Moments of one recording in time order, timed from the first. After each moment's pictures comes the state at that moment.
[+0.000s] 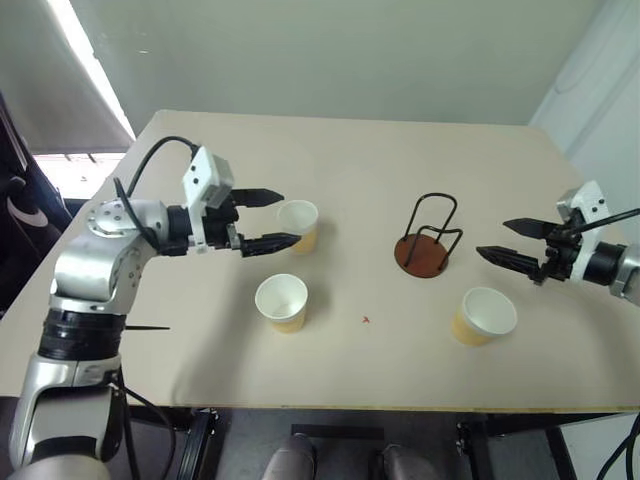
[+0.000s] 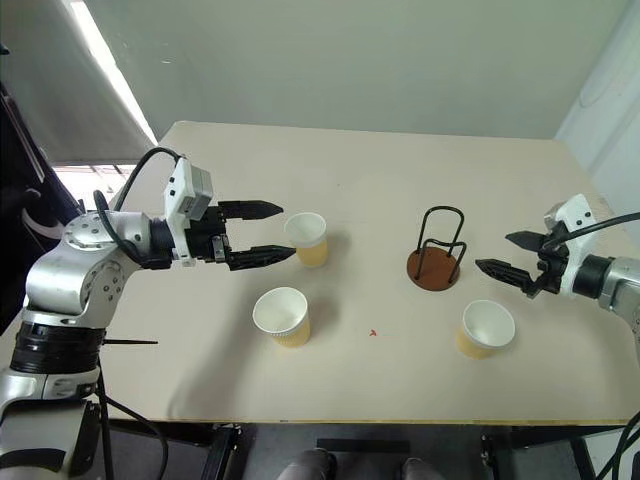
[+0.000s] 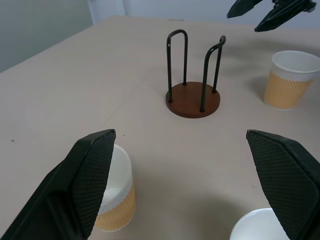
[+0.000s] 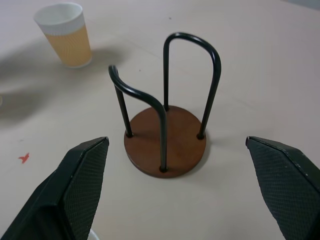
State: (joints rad) left arm -0.70 0.80 0.03 0.04 -0.51 0.50 -1.15; right arm -0.37 -0.92 -0.26 -0.08 0.53 0.72 0.93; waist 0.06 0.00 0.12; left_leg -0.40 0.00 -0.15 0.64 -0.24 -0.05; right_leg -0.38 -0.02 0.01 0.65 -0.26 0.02
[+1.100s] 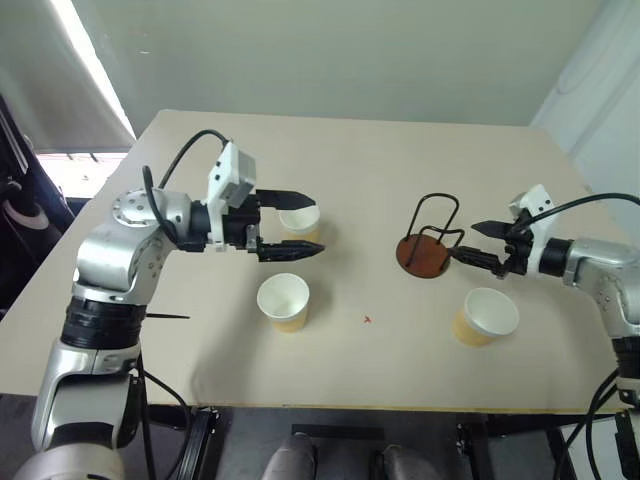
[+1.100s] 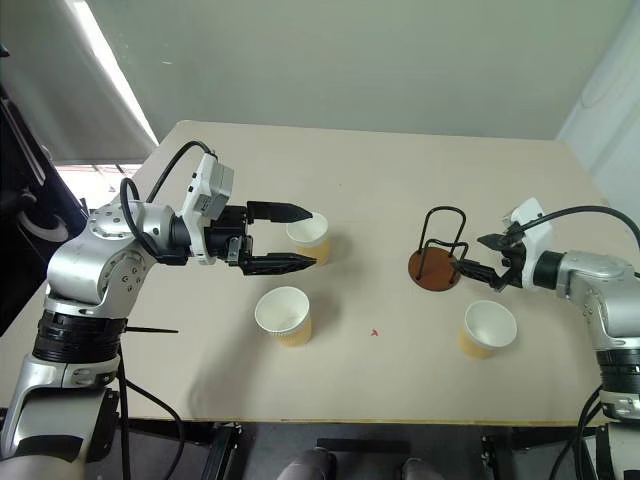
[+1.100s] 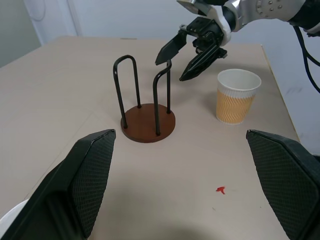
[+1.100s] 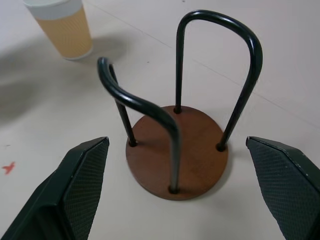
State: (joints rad) left arm -0.76 0.74 -0.02 0.00 -0.54 0.54 -1.24; right arm -0.57 -0.80 -0.06 0.11 0.41 0.64 0.92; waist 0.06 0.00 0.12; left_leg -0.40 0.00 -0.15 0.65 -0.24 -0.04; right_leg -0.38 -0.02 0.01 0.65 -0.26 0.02
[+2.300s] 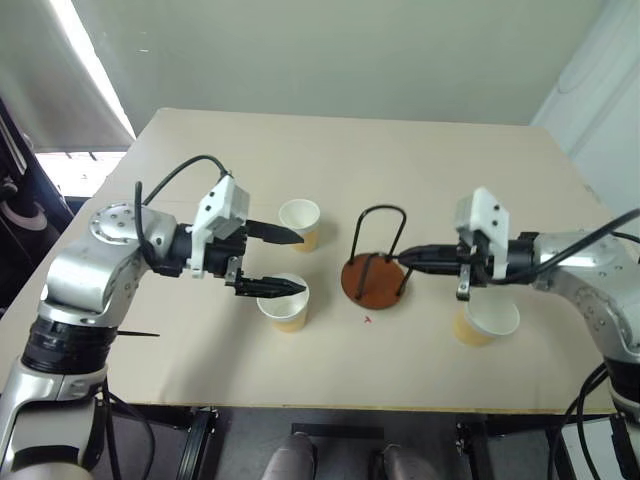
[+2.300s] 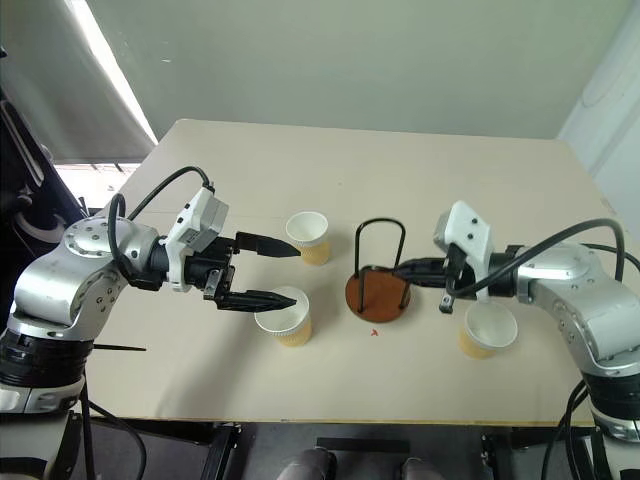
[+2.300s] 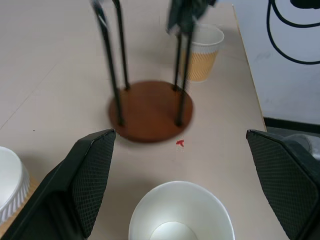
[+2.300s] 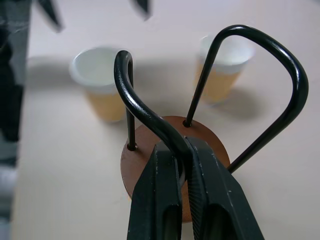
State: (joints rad) left arm -0.65 0.88 -0.03 -0.14 -0.57 0.61 -1.34; right arm -0.52 -0.83 0.02 -0.48 0.53 0.85 0.98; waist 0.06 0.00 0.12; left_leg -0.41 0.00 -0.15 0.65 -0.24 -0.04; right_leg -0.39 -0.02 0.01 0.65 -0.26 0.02
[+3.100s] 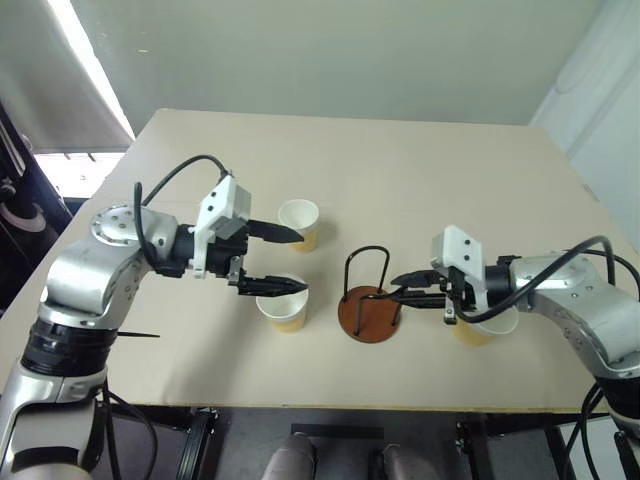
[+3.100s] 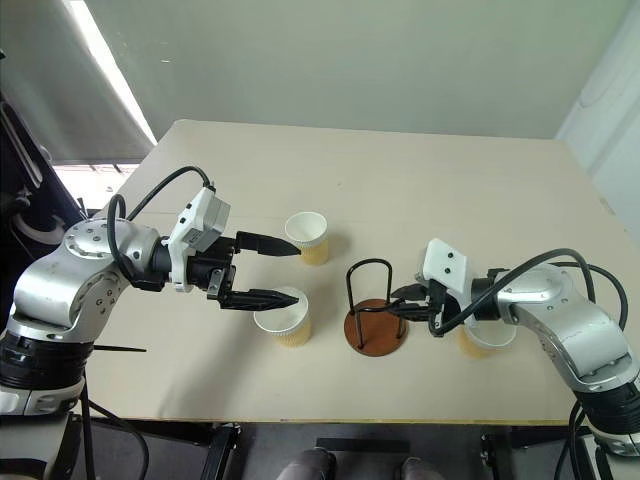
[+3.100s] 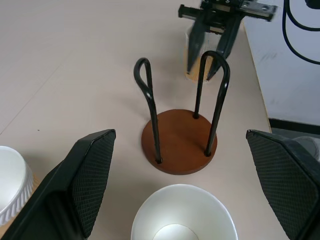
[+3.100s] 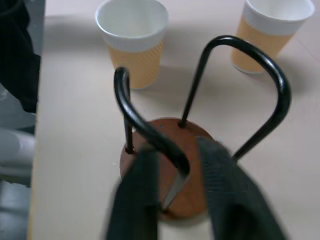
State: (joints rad) left arm -0.64 0.88 -0.03 -0.14 -0.57 0.61 -1.31; right arm -0.48 -0.84 0.14 -0.48 0.45 0.77 0.99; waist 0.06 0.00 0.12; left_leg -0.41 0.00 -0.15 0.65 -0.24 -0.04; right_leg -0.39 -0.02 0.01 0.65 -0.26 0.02
